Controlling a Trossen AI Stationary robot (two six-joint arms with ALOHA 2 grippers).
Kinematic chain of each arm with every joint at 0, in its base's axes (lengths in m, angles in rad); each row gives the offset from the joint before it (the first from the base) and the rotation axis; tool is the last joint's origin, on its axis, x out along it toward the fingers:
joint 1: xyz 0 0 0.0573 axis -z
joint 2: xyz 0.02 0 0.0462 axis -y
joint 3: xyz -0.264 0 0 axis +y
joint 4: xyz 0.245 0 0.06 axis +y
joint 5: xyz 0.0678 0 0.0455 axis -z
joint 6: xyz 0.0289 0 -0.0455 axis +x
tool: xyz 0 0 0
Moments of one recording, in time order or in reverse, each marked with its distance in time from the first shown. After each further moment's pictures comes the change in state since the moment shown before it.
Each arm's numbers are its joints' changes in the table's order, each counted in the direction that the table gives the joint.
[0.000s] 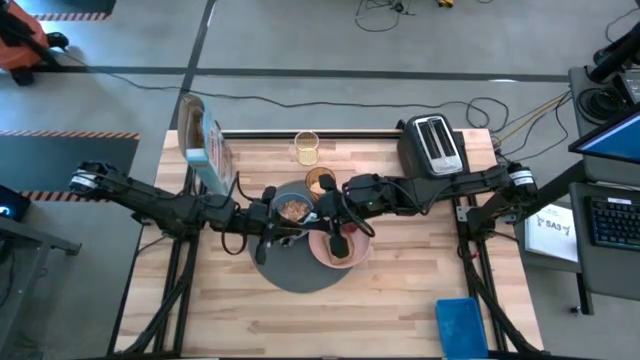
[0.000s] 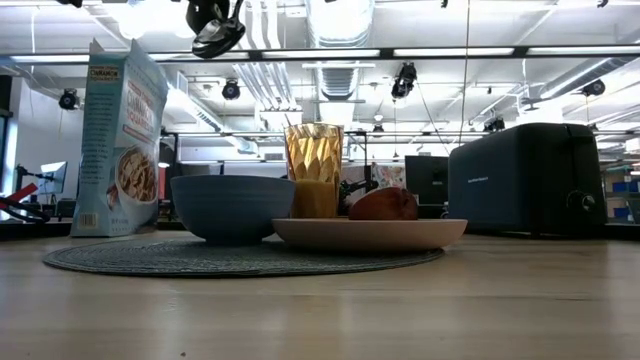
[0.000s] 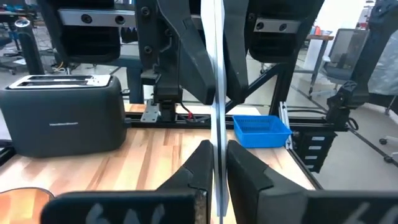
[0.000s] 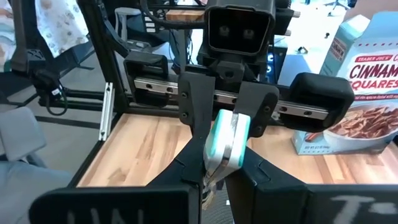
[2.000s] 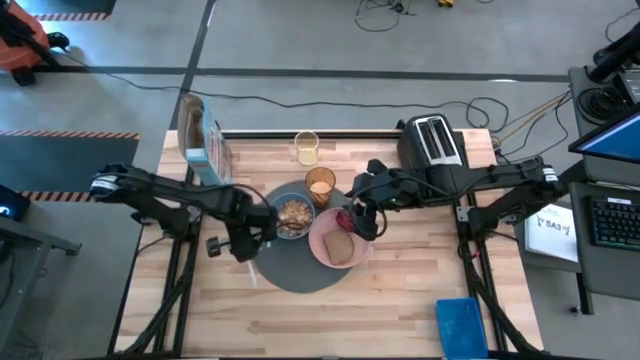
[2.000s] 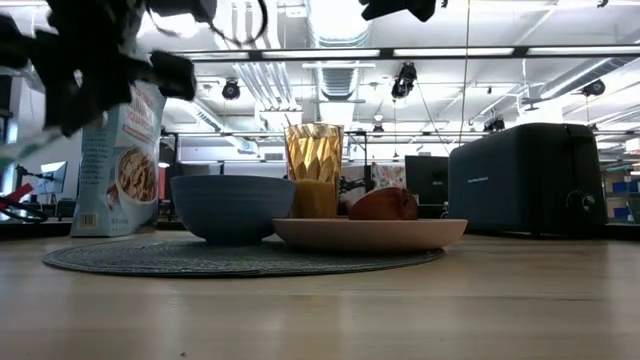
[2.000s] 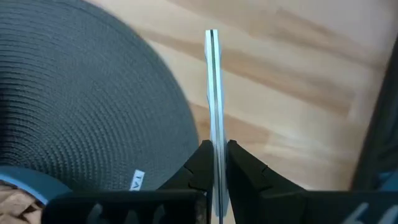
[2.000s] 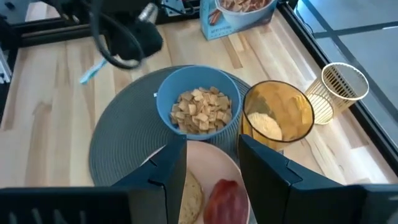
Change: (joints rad) left arm -0.121 -0.266 -0.333 1.458 0.546 1.137; right arm -0.002 0.198 0.003 0.606 0.324 0.229
